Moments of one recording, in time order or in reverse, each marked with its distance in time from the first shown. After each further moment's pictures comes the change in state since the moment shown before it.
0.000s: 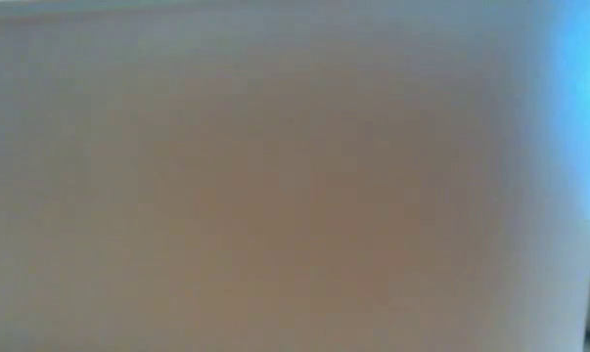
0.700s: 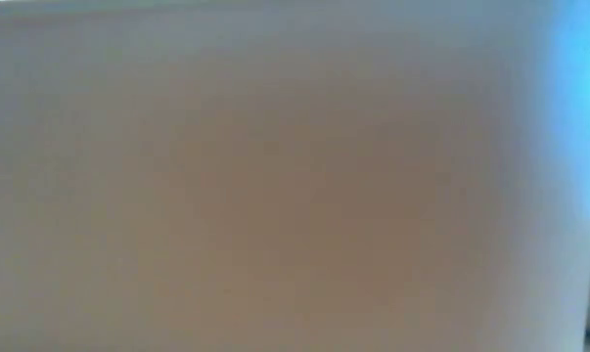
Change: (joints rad) left arm 0.142 -0.099 0.001 -0.118 -0.128 -0.070; right arm -0.009 0.000 0.000 -0.208 0.138 0.195
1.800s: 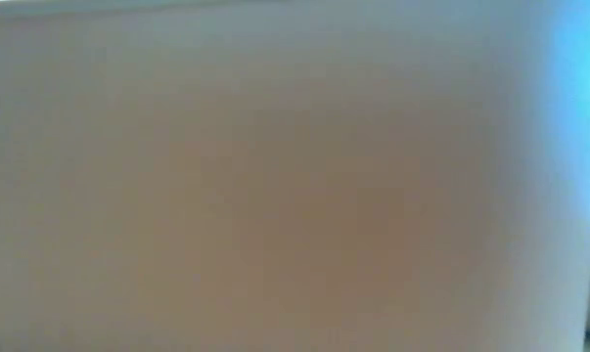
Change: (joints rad) left arm 0.570 -0.024 -0.001 -0.326 -0.124 -0.219; right arm -0.010 0.000 0.000 -0.076 -0.006 0.068
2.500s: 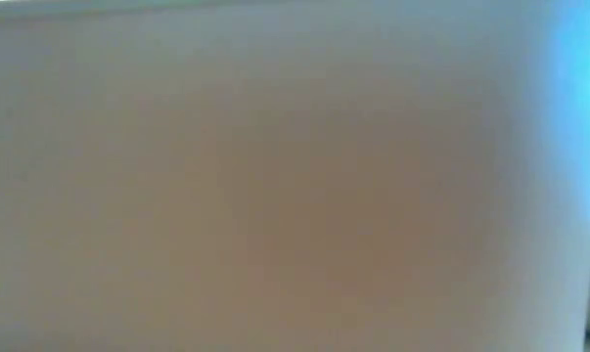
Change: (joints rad) left arm 0.010 0.001 0.000 -0.010 0.054 0.020; right arm 0.002 0.000 0.000 0.007 -0.046 -0.019
